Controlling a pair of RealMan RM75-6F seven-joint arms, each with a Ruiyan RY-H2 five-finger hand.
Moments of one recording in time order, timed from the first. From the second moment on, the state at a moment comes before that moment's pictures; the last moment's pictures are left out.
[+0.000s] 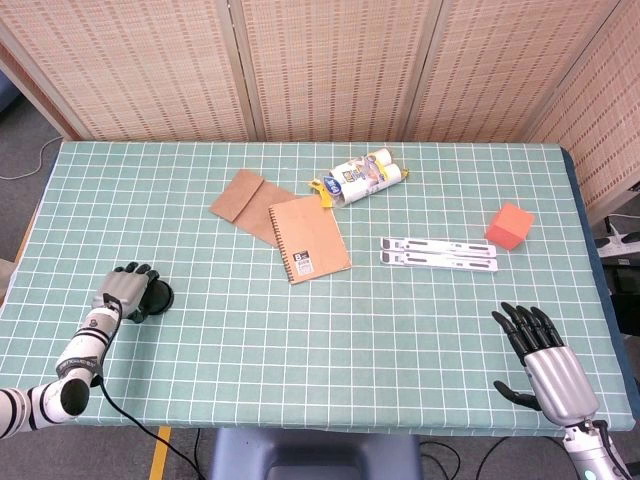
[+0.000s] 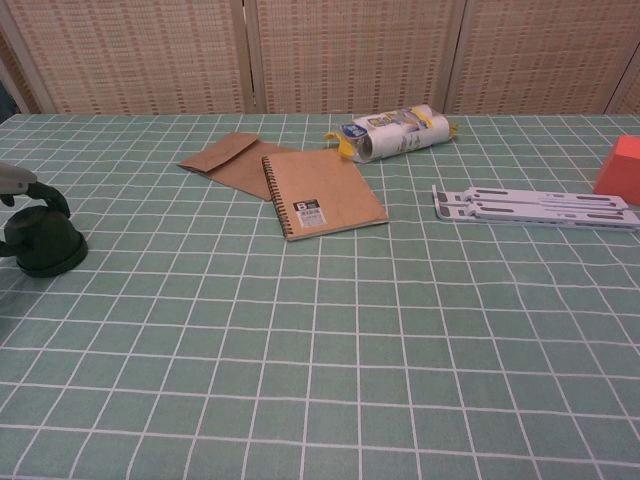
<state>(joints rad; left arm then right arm) -0.97 -1.20 0.17 -1.56 0.47 0.80 0.52 0.05 -1.08 -0.05 -1.75 -1.71 1.49 -0.12</state>
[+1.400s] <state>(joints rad) -0.86 -1.20 0.06 -1.36 0.35 0.73 0.45 0.06 -1.07 -0.05 -1.76 -1.70 1.48 -0.12</state>
